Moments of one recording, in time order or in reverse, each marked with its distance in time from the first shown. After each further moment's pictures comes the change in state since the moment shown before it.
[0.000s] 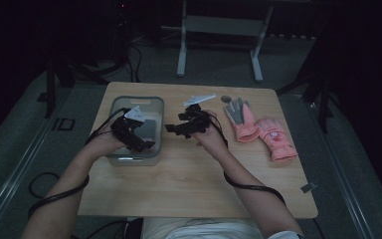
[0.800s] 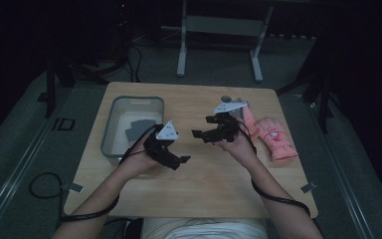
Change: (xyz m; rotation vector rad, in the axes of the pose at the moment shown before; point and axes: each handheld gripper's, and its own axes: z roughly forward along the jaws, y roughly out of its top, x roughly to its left) left arm -0.091 0.040 0.038 -0.171 -0.039 0.048; right arm -0.025 -0.041 -0.069 -0.041 -0.073 -0.038
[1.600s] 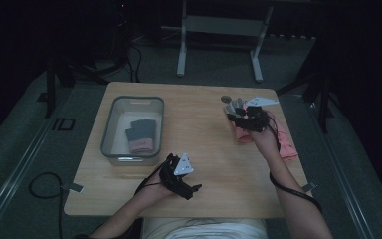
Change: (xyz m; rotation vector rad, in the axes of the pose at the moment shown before) left arm -0.066 -0.053 0.061 0.022 0.013 0.023; right arm -0.088 -0.031 -0.044 -0.054 -0.297 0.008
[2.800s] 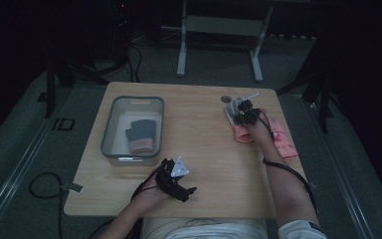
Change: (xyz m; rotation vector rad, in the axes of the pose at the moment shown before) left arm 0.003 -0.020 0.002 0.061 0.017 -0.076; right arm -0.073 -0.033 0.102 0.417 -0.176 0.054
